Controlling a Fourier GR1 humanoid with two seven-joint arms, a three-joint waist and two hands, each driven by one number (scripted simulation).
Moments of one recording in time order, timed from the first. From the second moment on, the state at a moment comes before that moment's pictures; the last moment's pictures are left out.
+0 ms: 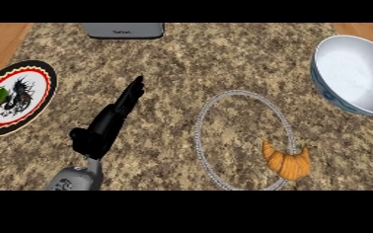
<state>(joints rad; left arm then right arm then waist) -0.12 0.08 -0.15 -1.58 -0.02 -0.15 0.07 -0.24 -0.84 -0.21 -1.29 0.33 0.27 -0.78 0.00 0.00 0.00</state>
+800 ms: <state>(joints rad) -0.15 0.08 -0.16 -1.59 -0.02 -0.19 0.09 -0.63 -0.82 -0.07 -0.69 0.65 0.20 -0.82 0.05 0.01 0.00</state>
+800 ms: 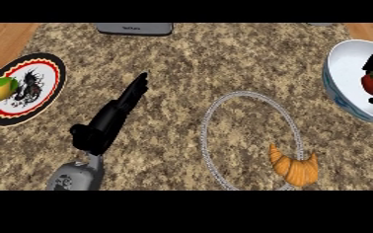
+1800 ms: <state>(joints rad) -0.16 0.07 -0.15 -1.58 -0.03 -0.19 0.09 -0.92 -0.86 -0.27 -0.19 0.46 0.35 -0.83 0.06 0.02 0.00</state>
